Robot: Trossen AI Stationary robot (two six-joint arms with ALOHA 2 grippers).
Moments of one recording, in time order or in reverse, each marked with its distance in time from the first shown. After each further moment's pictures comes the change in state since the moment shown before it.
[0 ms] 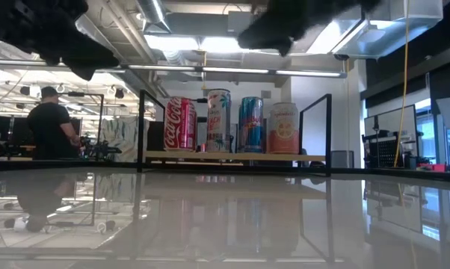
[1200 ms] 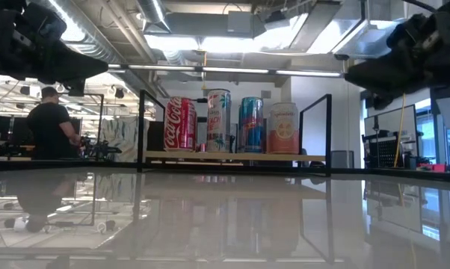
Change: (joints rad) left arm 0.182 -0.521 -0.261 0.008 0.103 0.100; right arm 0.001 -0.922 -1.018 0.555 0.045 0.215
